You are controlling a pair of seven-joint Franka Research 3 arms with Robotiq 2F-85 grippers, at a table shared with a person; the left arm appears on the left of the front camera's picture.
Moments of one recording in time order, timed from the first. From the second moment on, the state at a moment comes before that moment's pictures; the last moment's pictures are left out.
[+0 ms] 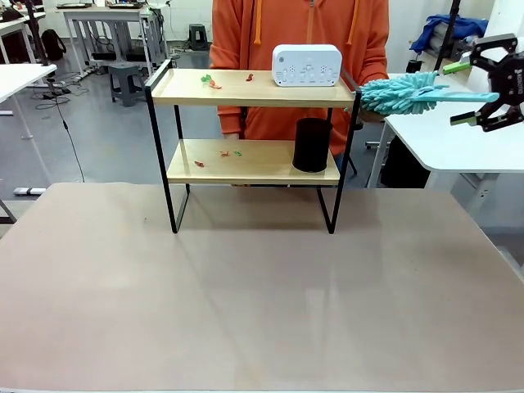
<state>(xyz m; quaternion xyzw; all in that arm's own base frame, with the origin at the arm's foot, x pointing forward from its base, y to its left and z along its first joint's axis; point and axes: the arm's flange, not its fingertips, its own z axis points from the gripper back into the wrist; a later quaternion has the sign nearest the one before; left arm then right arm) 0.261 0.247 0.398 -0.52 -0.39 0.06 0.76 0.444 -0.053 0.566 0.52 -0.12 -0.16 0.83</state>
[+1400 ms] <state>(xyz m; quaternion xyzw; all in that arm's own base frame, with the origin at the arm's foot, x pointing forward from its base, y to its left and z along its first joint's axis) 0.261 0.247 0.398 -0.52 -0.39 0.06 0.76 0.448 -0.055 0.569 0.51 -0.14 -0.16 0.84</state>
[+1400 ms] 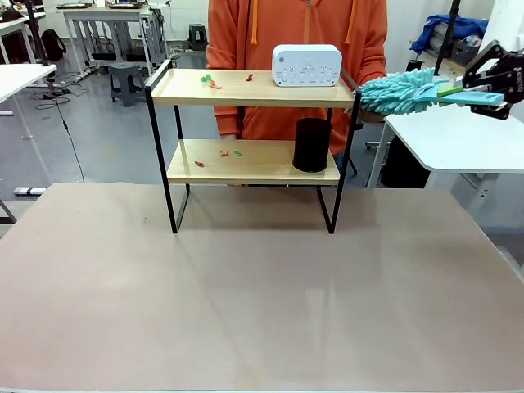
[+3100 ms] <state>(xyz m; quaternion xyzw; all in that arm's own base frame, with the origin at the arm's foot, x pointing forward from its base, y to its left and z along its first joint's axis) 0.261 0.248 0.397 -0.52 -0.39 0.06 0.76 0.178 -0.167 0.533 0.45 -0.20 0.06 0.87</state>
